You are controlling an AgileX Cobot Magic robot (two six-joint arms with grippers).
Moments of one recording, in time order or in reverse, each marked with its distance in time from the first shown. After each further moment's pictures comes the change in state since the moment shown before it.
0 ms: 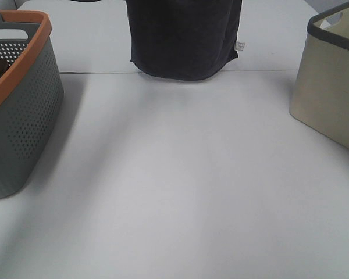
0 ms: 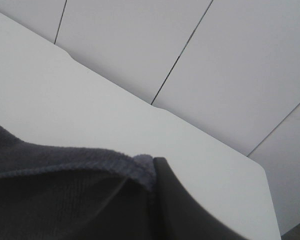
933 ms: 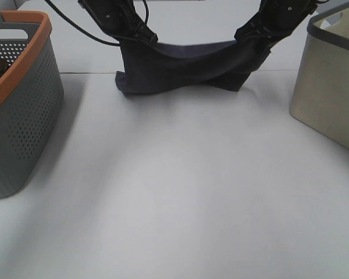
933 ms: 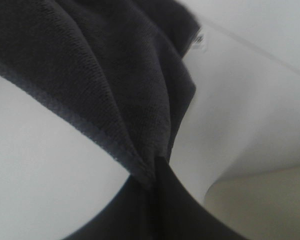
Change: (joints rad) left arm -0.052 0.011 0.000 -0.333 0.856 0.208; right arm 0.000 0.042 0.000 0.250 0.880 -0.107
